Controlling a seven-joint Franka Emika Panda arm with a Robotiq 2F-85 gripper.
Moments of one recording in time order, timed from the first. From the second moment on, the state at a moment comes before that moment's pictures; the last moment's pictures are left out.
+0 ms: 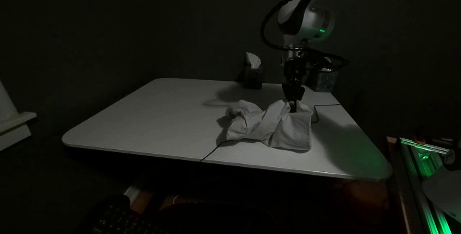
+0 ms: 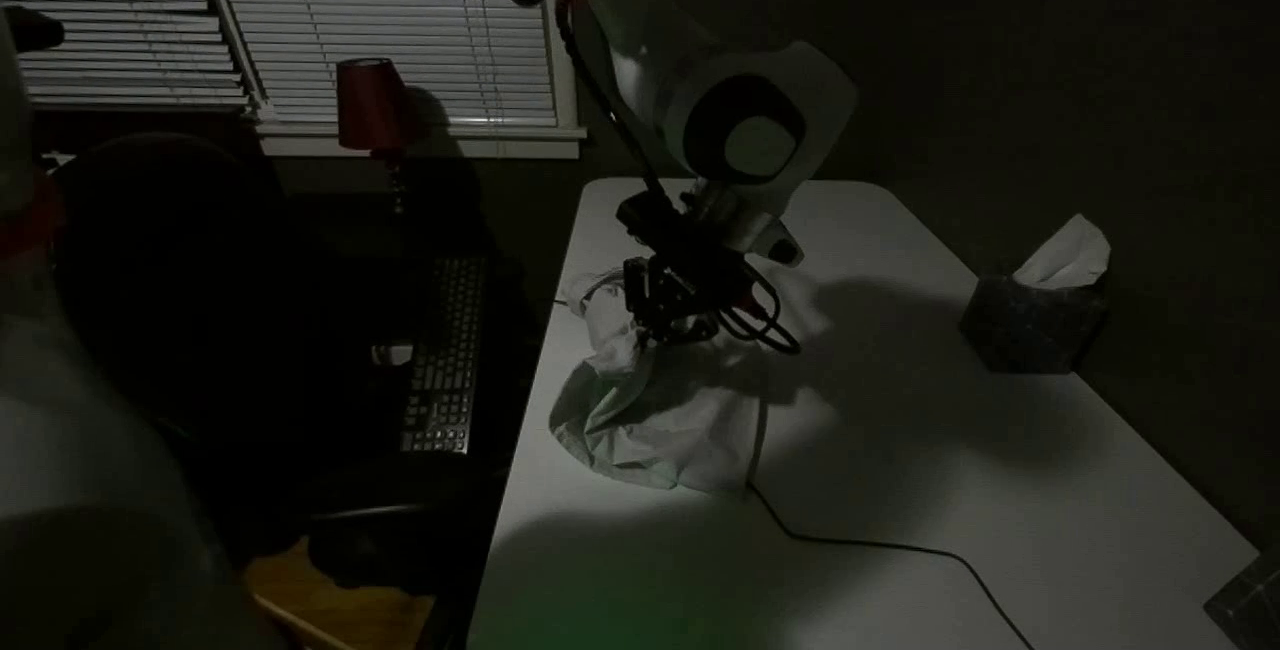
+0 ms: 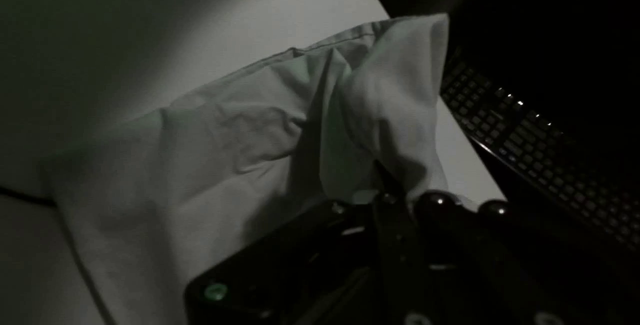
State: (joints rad) arm -0.20 0.18 -0.14 -2.30 0.42 2.08 -0.41
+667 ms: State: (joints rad) arm -0.21 0.24 -0.19 -2.30 0.15 2.21 -0.06
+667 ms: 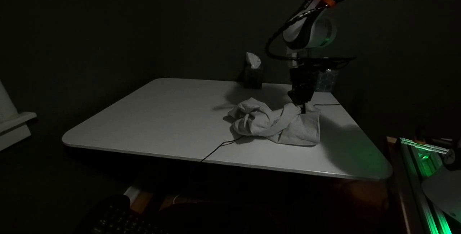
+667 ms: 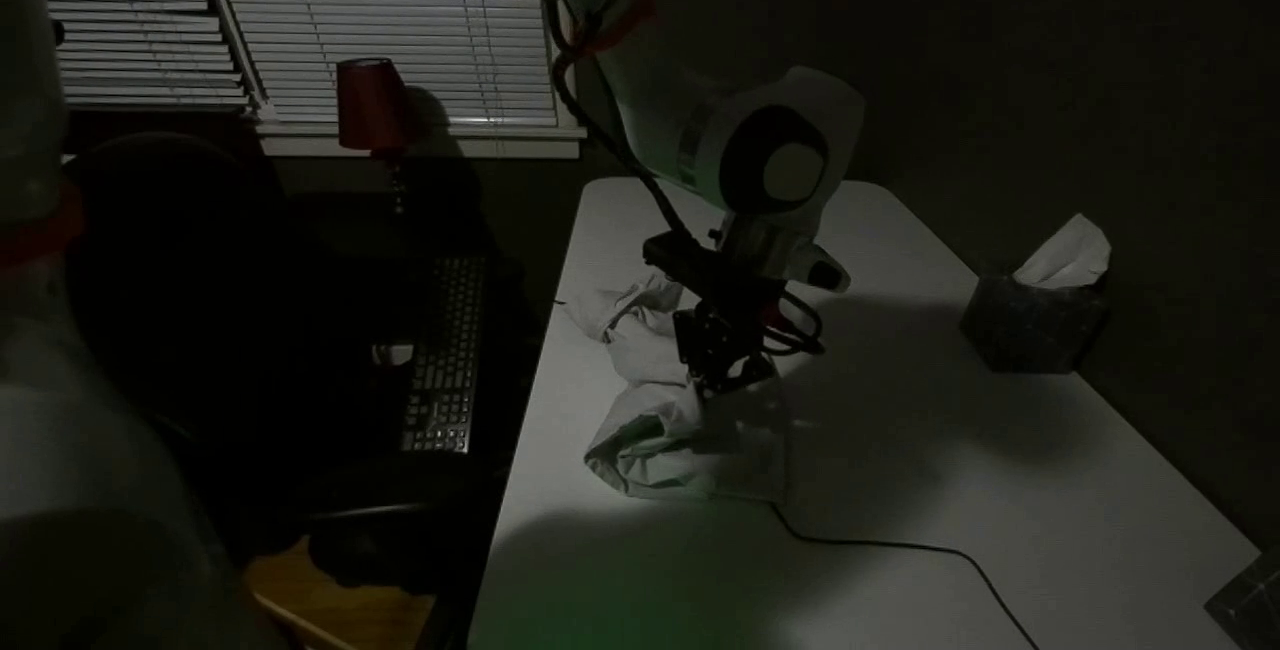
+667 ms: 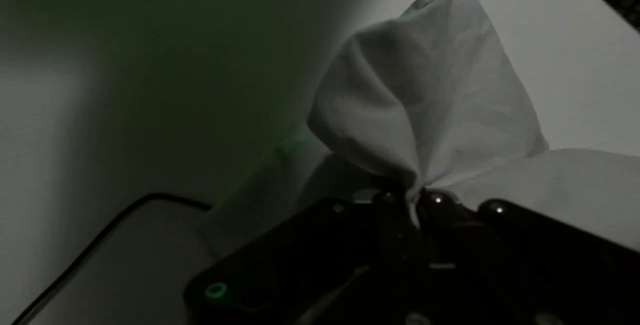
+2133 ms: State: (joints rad) arm -0.06 0.37 -0.33 -2.28 -0.39 2.46 0.49
